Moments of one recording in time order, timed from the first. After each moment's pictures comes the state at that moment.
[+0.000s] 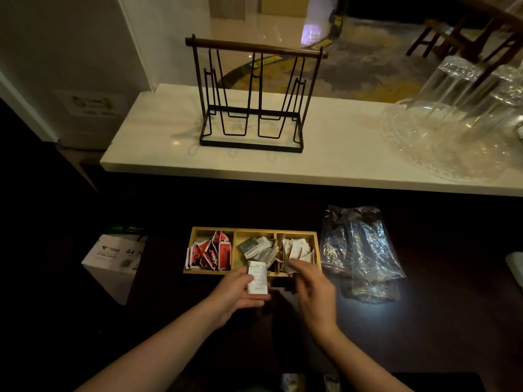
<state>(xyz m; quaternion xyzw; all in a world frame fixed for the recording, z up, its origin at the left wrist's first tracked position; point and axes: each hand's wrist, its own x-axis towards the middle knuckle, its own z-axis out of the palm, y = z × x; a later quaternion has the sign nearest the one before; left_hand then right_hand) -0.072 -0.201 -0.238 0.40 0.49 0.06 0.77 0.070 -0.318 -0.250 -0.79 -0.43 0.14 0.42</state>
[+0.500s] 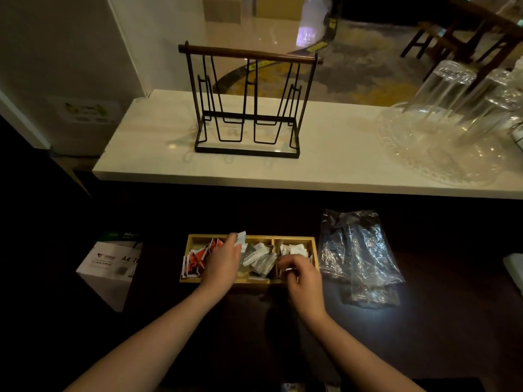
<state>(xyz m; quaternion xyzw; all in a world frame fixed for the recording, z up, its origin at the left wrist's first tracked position) -0.051 -0.149 -0.244 0.79 0.49 0.12 0.35 0.078 -0.283 -0.247 -0.77 -0.42 0.21 0.44</state>
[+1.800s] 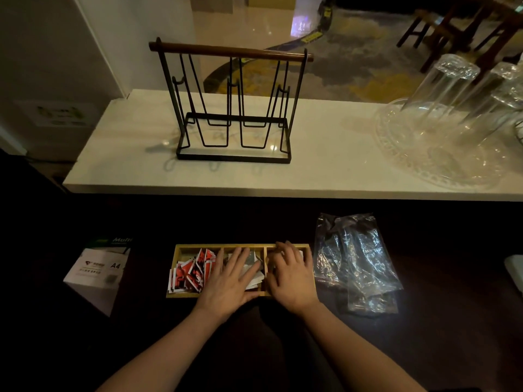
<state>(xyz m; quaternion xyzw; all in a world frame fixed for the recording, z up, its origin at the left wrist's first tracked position) -0.044 -0.151 -0.304 0.97 0.24 -0.10 0.01 0.118 -0.248 -0.293 -0.82 -0.56 0.07 0.12</state>
